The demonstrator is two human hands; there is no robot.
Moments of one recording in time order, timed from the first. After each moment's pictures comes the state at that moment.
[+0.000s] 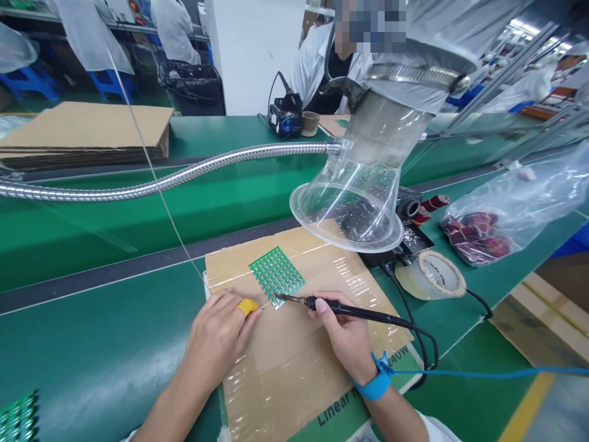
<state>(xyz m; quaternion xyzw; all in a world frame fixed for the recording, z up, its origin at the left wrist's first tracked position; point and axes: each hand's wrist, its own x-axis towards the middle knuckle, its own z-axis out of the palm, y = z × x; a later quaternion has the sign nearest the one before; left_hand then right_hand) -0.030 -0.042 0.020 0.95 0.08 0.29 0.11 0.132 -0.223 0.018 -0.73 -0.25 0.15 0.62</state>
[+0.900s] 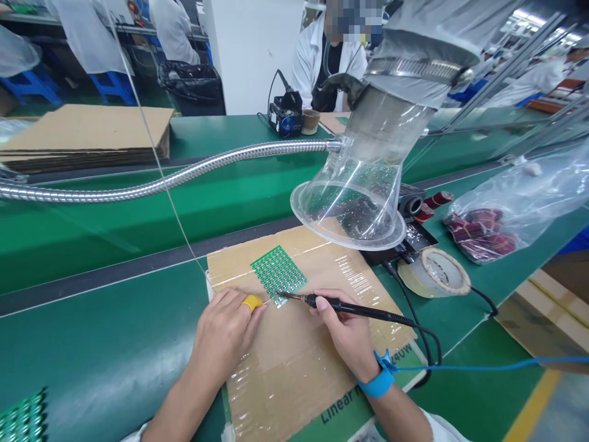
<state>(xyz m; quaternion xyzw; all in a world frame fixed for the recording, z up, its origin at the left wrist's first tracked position) -0.024 -0.045 0.021 0.95 0.10 0.28 0.09 0.134 -0.223 0.014 -0.72 -0.26 0.15 0.63</state>
